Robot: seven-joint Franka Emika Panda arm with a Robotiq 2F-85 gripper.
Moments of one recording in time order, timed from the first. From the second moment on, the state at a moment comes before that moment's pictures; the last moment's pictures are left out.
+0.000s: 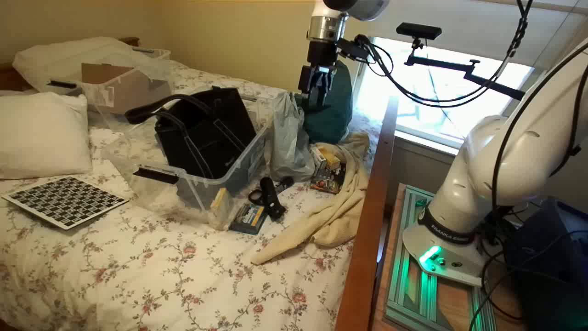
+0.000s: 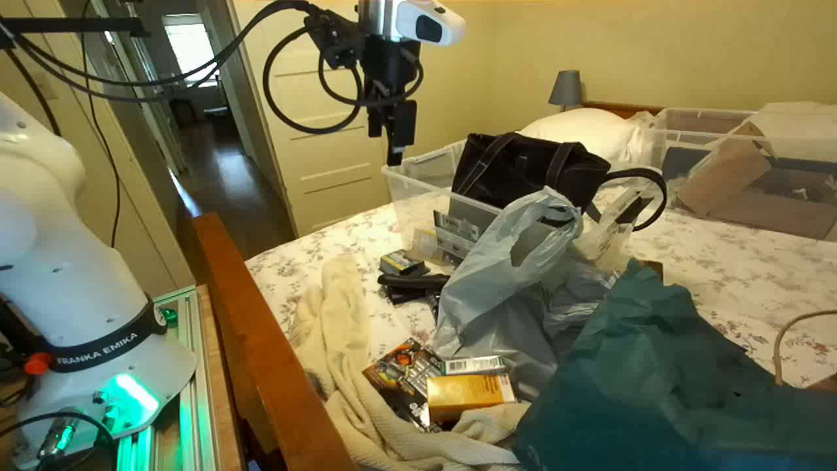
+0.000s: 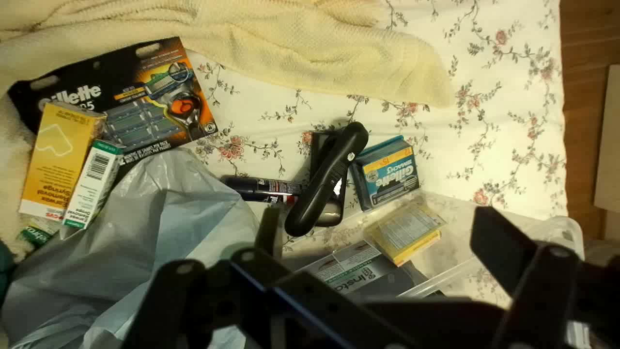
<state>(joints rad) -0.03 -0.25 -0.23 -2.27 0.19 1.90 -0.15</state>
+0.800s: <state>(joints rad) -0.04 -0.20 -0.14 -2.19 0.21 1.94 0.07</state>
